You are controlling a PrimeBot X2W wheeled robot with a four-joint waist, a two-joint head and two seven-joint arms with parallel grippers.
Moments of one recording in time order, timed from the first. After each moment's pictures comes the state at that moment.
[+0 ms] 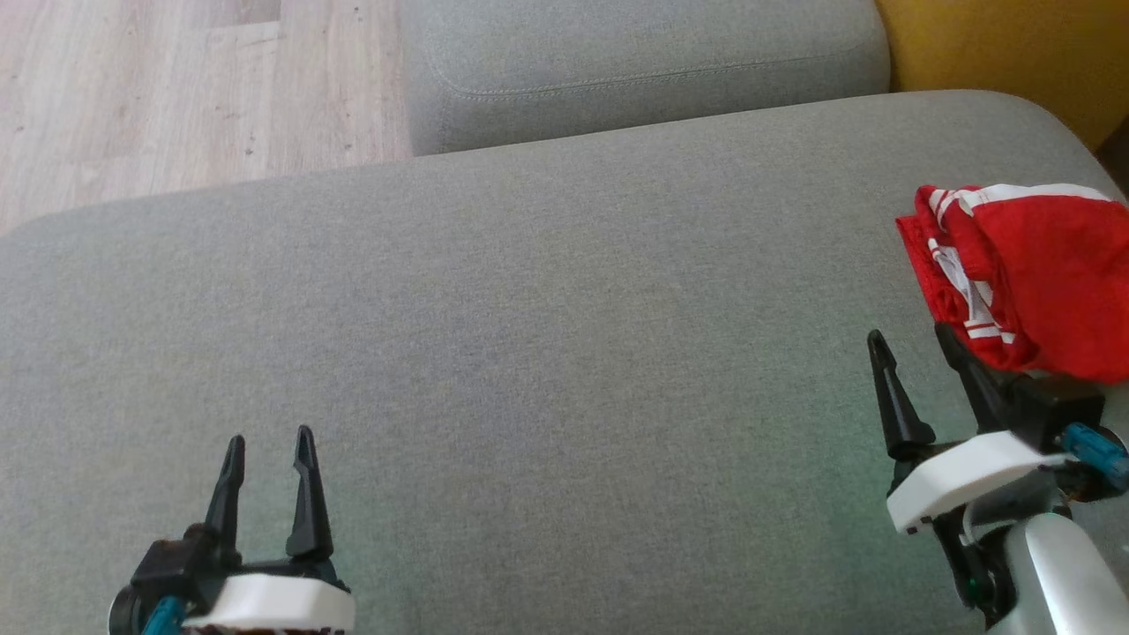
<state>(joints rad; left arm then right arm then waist) 0.02 0.10 -0.09 0.28 -0.31 -0.03 -0.25 -0.09 -0.18 0.08 0.22 0.24 0.12 -0.02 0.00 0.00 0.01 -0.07</state>
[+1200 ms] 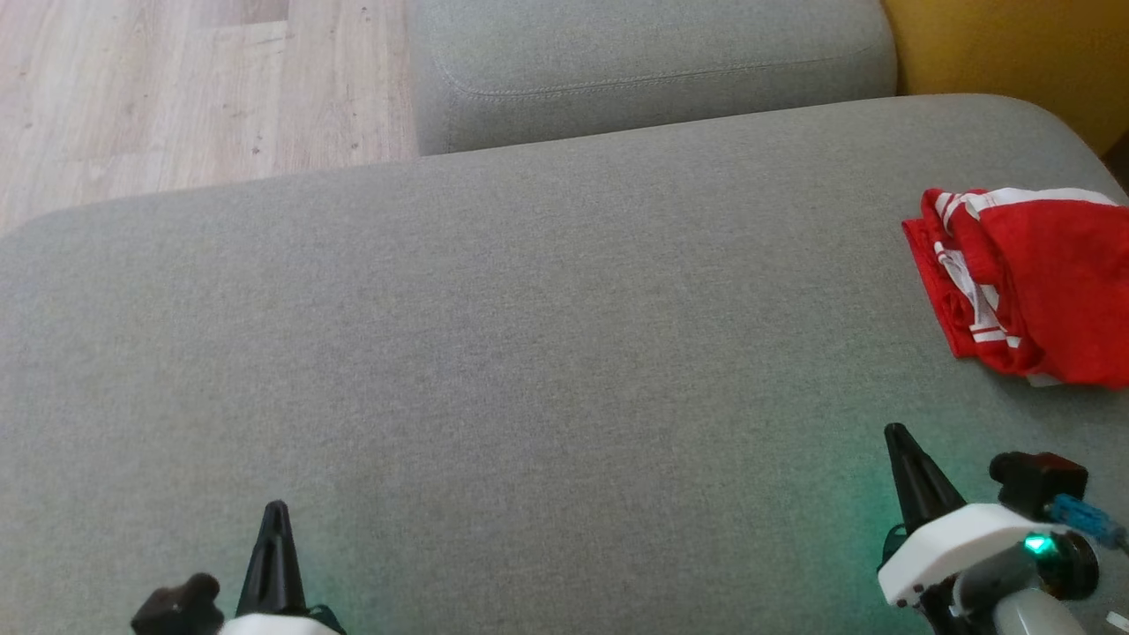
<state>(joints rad) 0.07 0.08 -0.09 0.38 -0.45 -0.04 -0.21 0.01 -0.14 0.08 0.32 0.38 0.12 0.01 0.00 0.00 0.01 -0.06</state>
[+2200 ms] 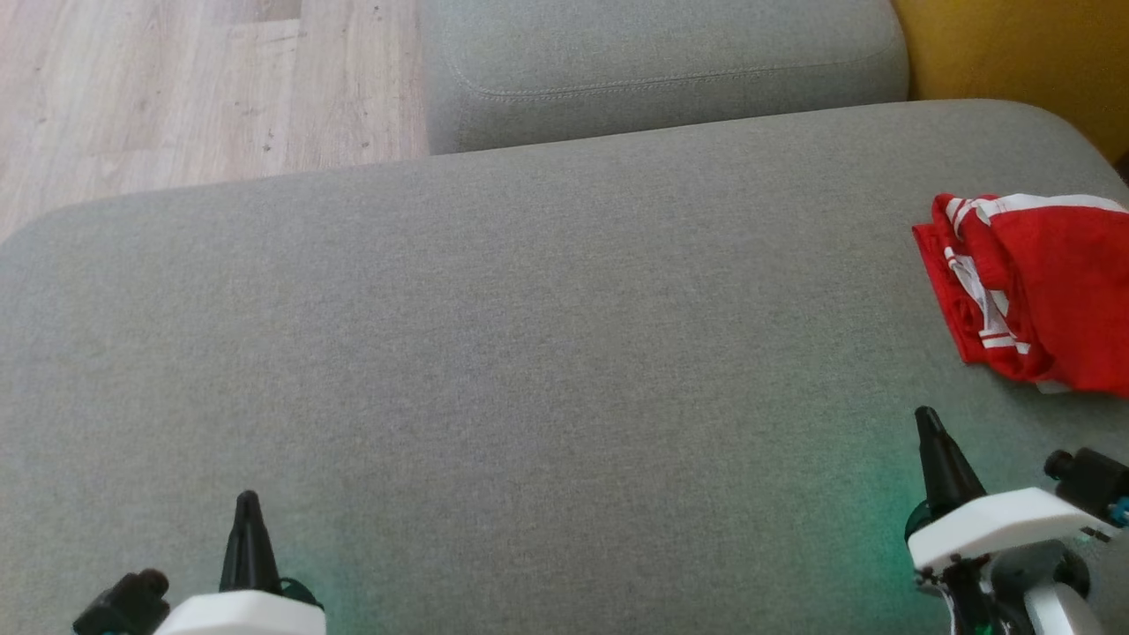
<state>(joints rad) 0.04 0.08 -0.04 0.35 -0.76 -0.06 -0.12 0.00 -0.12 0.02 0.31 0.71 0.12 0.04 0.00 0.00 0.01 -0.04</state>
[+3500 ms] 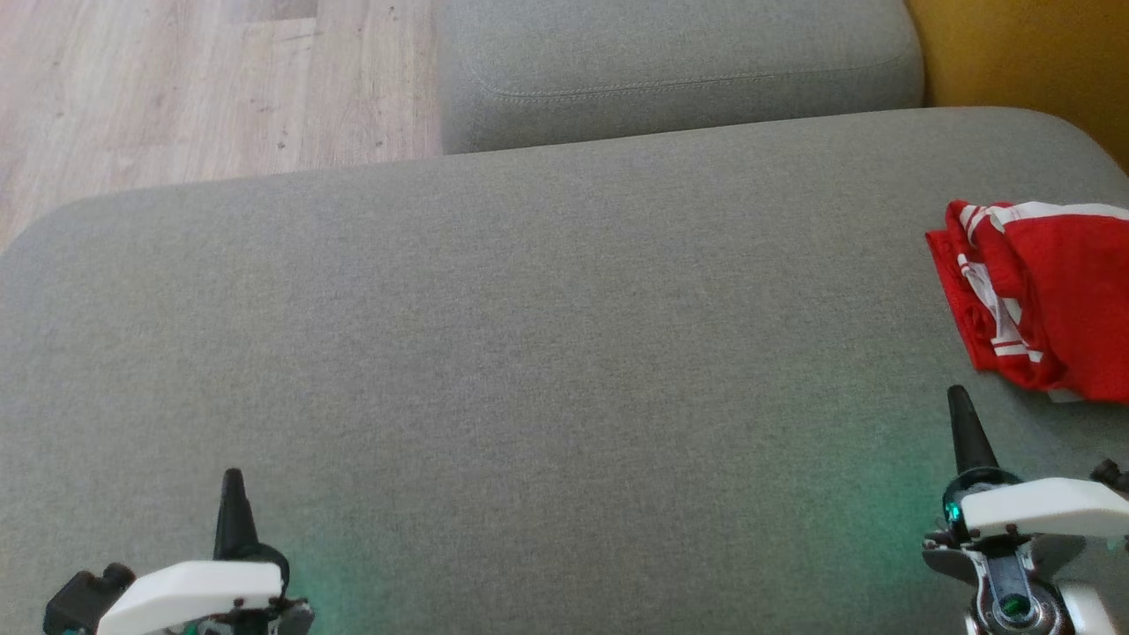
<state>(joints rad) 0.00 0.06 0.01 0.32 -1.16 -0.09 -0.01 -0.03 -0.08 -0.05 0.30 1.13 0.12 0.07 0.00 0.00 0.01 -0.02</state>
